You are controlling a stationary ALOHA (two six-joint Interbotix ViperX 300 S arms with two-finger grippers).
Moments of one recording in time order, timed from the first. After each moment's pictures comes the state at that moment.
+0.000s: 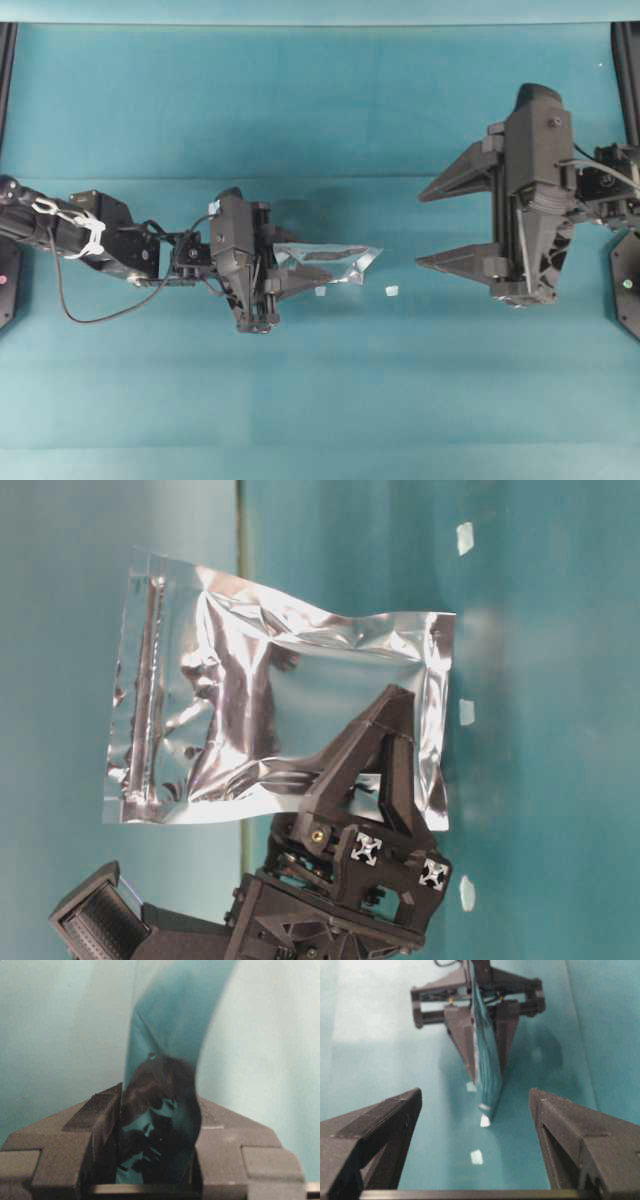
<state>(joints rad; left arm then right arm) 0.03 0.37 0.79 0.02 -0.81 -0.14 -0.02 -0.53 0.72 0.00 0.42 0.08</state>
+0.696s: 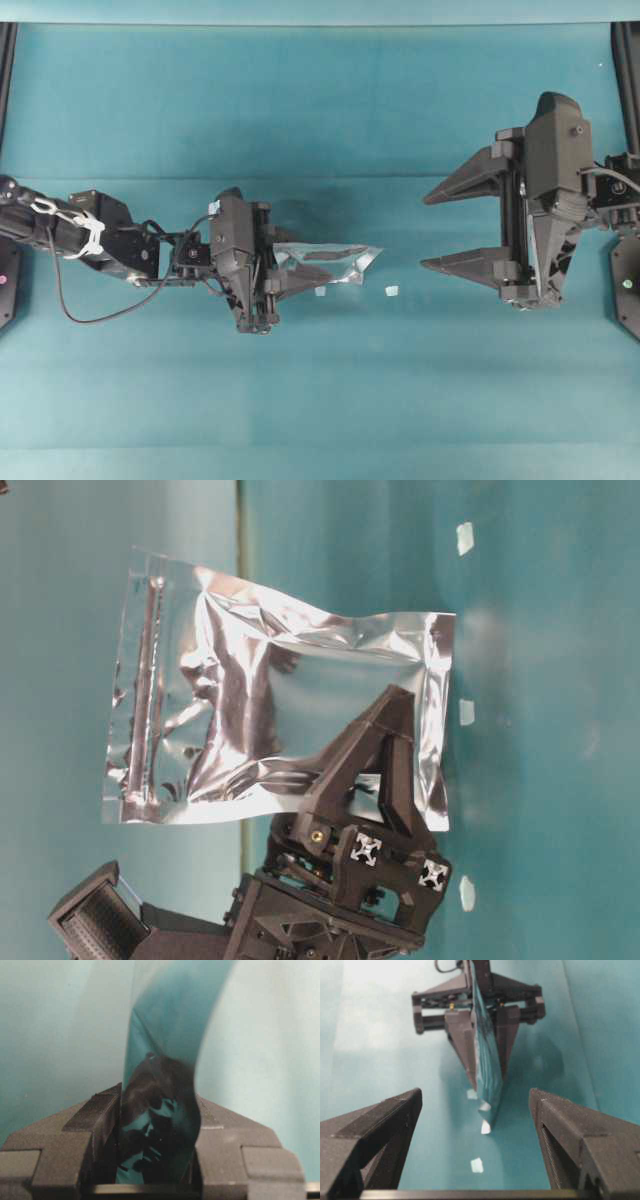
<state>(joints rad) 0.03 0.36 0.80 0.02 -0.81 -0.14 -0.02 -0.56 0.81 0.00 0.30 0.08</state>
